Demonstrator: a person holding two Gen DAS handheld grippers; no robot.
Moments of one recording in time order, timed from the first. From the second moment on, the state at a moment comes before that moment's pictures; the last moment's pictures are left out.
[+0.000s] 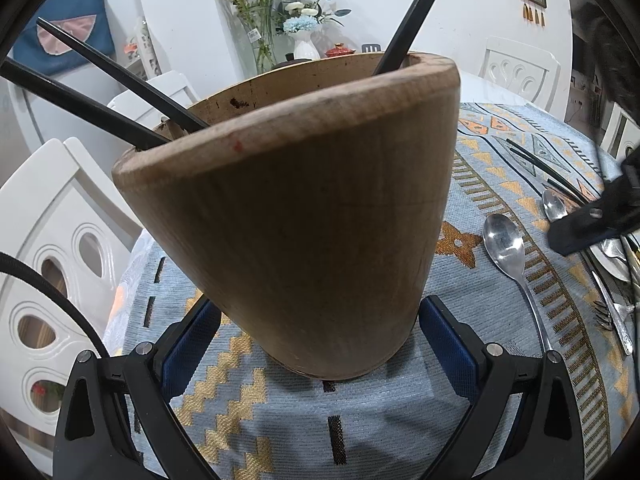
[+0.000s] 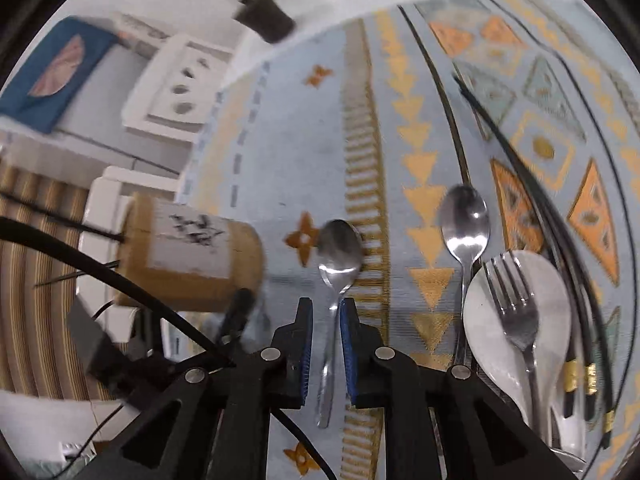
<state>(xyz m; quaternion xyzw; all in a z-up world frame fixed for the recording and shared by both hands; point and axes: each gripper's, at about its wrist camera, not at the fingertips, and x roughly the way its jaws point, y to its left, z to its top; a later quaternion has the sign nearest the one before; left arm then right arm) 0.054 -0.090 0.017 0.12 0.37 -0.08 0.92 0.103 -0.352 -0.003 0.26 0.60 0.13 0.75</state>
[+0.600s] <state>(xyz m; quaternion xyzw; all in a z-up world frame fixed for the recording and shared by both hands) 0.054 -0.088 0.018 0.12 0.37 -0.08 0.92 0.136 -0.296 0.002 0.09 0.60 0.08 0.79</state>
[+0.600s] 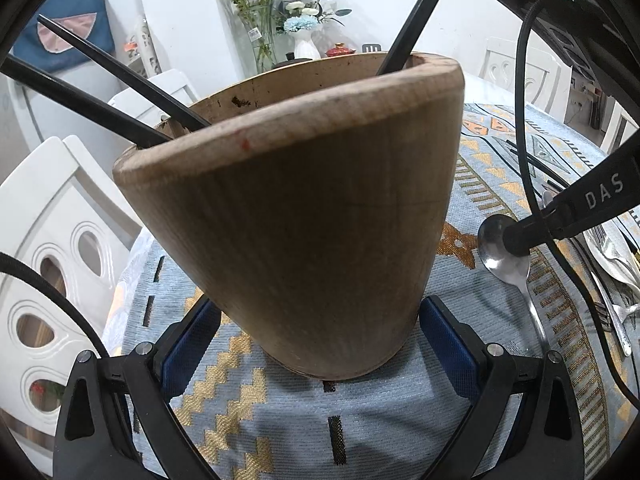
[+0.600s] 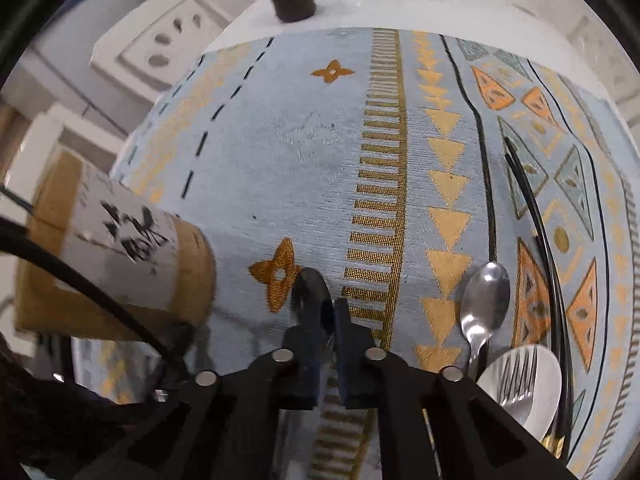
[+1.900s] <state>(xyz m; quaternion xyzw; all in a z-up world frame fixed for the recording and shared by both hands) 0.055 -0.087 0.019 0.12 0.37 -0.08 0.92 0.085 -0.348 0.223 0.23 0.29 0.11 0.92</state>
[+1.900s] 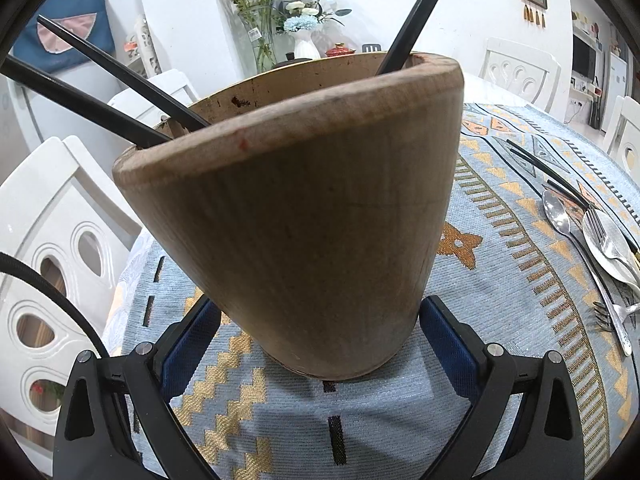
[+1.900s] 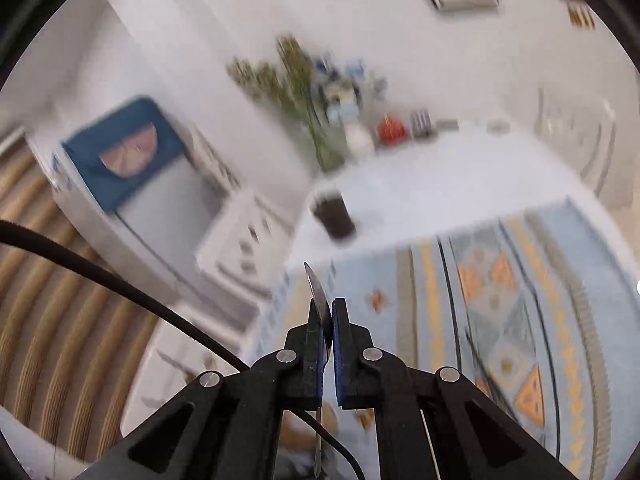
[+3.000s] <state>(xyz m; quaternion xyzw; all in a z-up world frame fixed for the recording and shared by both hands) 0.055 -0.088 0.021 0.12 0.37 -0.08 0.92 0.108 -0.214 0.189 0.08 0.34 0.19 0.92</state>
